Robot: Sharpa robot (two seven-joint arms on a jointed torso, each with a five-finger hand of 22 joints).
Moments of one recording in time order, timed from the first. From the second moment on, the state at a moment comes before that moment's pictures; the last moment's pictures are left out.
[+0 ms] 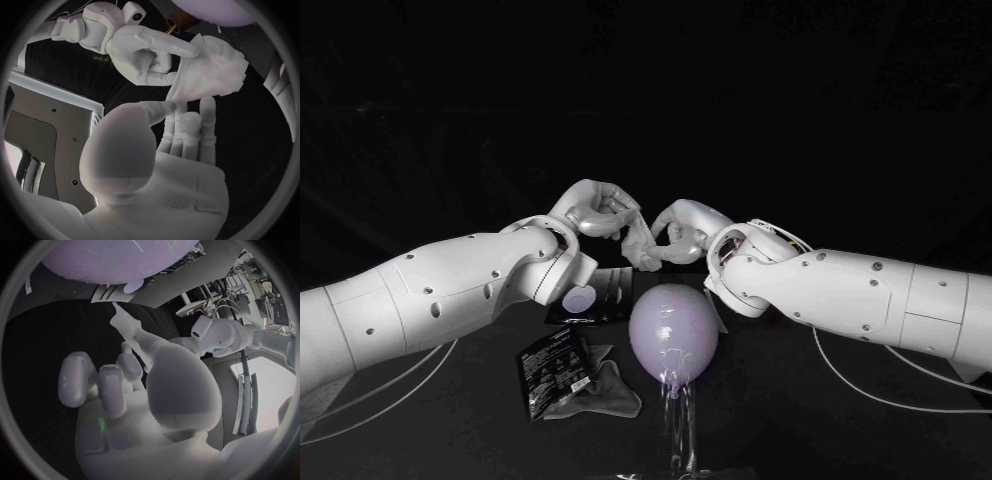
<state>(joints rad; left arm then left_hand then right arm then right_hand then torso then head) 1.40 -0.62 -0.08 1.31 -0.54 -0.48 0.15 1.37 -0.18 0.86 0.08 0.05 0.79 0.14 0.79 0.30 0.94 0.07 0.86 0.34 1.18 0.00 1.34 0.74 0.17 0.82 0.11 1.20 0.59 1.43 -0.52 -0.18 1.34 -1.19 -0.50 -0.22 1.28 -0.19 0.48 0.01 0.06 0.93 0.15 0.28 0.38 1.28 0.07 1.17 1.25 1.46 0.01 1.49 1.31 0.06 1.40 0.11 1.25 1.31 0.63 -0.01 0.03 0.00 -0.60</state>
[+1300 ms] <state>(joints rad) 1.40 -0.61 -0.08 1.28 -0.55 -0.46 0.14 1.35 -0.18 0.86 0.08 0.05 0.79 0.14 0.79 0.30 0.94 0.07 0.85 0.34 1.18 0.01 1.35 0.75 0.17 0.82 0.11 1.20 0.60 1.43 -0.59 -0.18 1.41 -1.00 -0.52 -0.07 1.30 -0.02 0.64 0.01 0.04 1.00 0.10 0.35 0.41 1.37 0.02 1.26 1.31 1.46 -0.03 1.51 1.31 0.06 1.45 0.08 1.33 1.31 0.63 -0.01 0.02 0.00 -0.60</state>
